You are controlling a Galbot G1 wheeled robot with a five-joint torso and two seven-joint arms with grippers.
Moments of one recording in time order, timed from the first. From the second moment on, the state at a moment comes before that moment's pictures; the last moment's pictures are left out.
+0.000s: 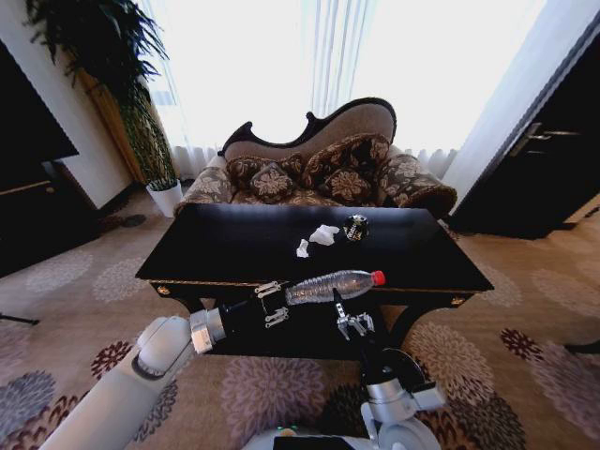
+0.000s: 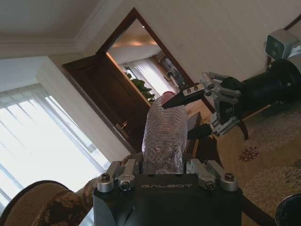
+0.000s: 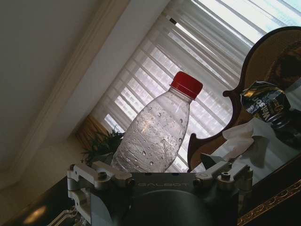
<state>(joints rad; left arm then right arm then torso) 1.18 -0.86 -0.30 -2.20 -0.07 -0.21 0.62 -1.80 1.39 0.37 2.28 0.86 0.23 -0.32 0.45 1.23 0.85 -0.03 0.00</state>
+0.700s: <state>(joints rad) 1.10 -0.79 -0.23 -2.16 -0.09 -0.20 0.63 -1.80 1.39 0.38 2.27 0.83 0.25 -0.34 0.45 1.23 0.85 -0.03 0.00</state>
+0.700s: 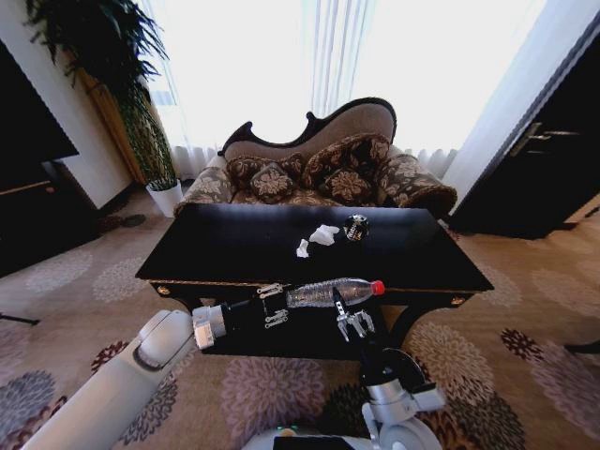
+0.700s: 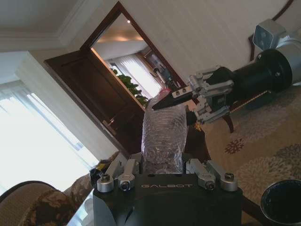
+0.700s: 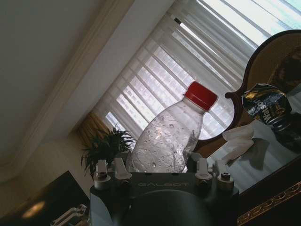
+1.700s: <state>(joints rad) 1.25 -0.96 -0.41 -2.15 -0.25 -0.13 0.59 -1.81 1.38 0.47 2.26 0.83 0.31 -0.39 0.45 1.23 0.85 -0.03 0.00</state>
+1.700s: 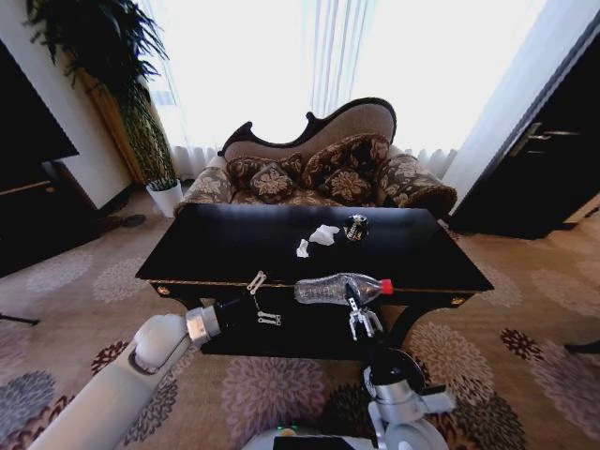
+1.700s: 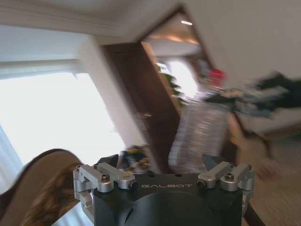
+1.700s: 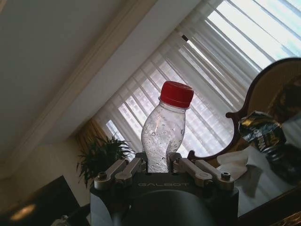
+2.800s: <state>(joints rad) 1.28 -1.13 -0.83 -2.27 -0.82 0.08 0.42 -1.74 1.34 0.60 1.92 0.34 0.52 -0.60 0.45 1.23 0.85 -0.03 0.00</state>
